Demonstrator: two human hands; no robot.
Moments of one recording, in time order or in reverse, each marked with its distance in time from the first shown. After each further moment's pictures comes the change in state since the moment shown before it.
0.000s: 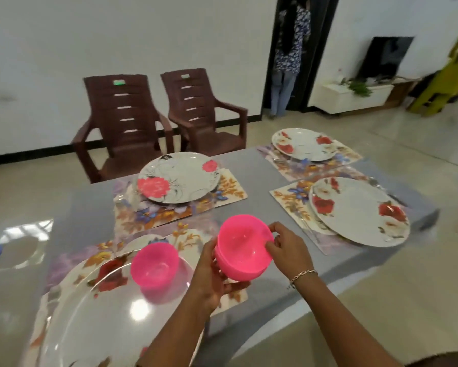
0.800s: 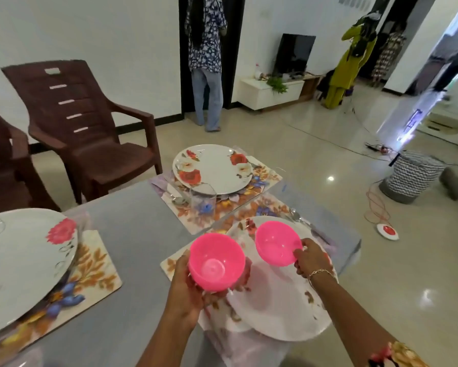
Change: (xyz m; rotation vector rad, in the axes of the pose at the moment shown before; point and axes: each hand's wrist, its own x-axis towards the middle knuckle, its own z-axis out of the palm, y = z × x) left_hand 0.237 0.005 0.252 0.001 -0.109 -0.093; right_hand 0.238 0.272 -0.169 0.212 0.296 0.672
